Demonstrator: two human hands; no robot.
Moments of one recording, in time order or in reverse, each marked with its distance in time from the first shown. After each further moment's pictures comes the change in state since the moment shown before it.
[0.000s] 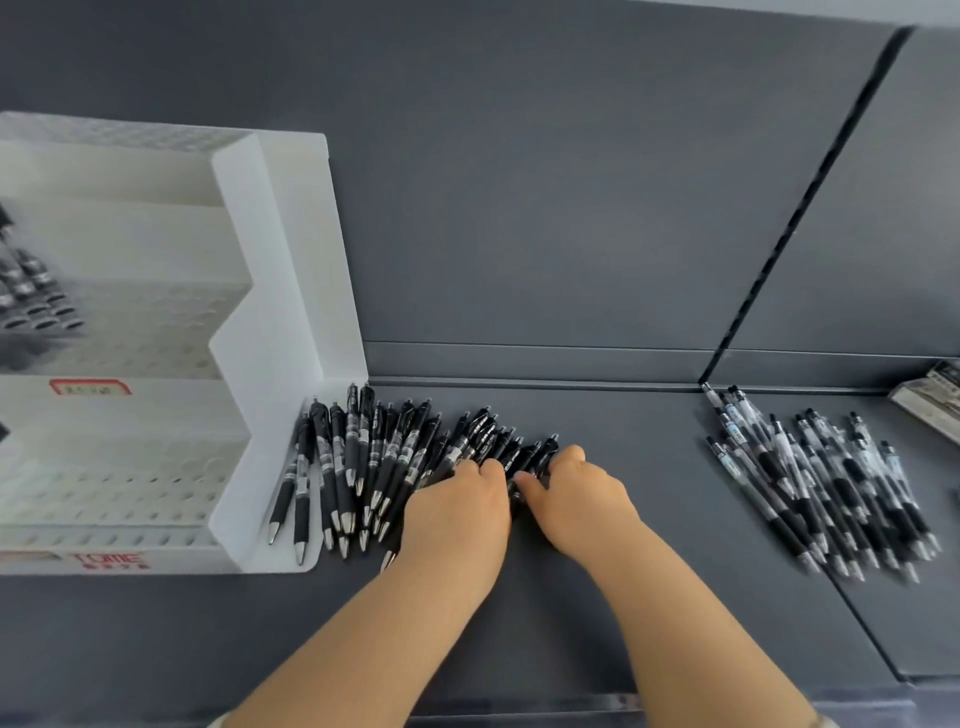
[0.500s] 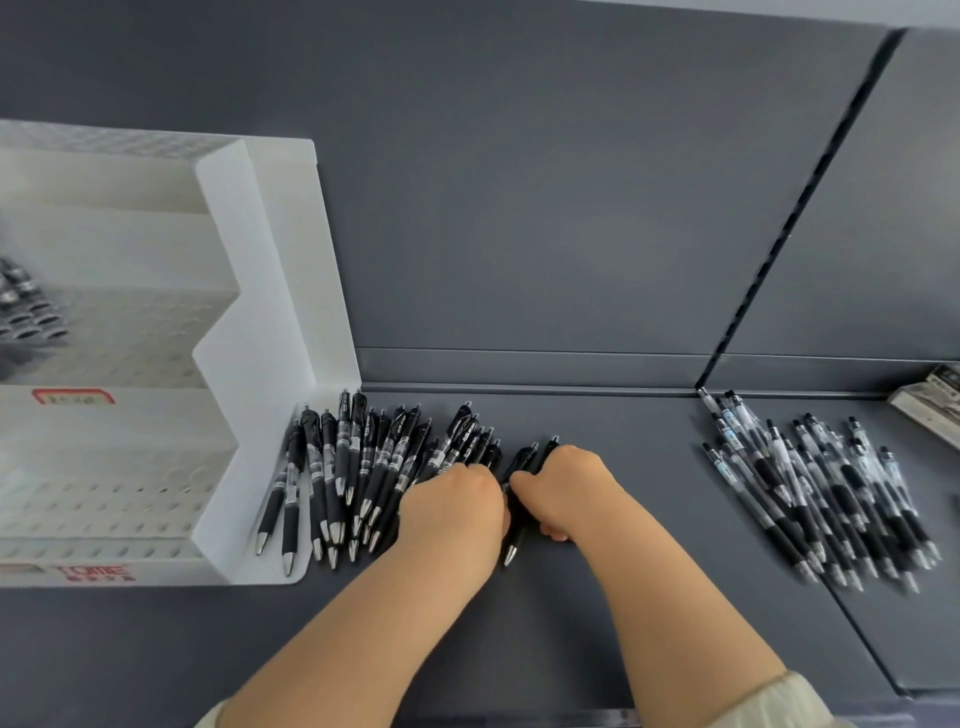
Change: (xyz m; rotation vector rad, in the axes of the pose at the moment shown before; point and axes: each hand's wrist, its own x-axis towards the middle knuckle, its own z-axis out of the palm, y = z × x) left_hand 0.017 0.005 -0.006 -0.020 -0.061 -0.078; right_hand 0.015 -0.011 -0.015 0.102 -0.129 0.057
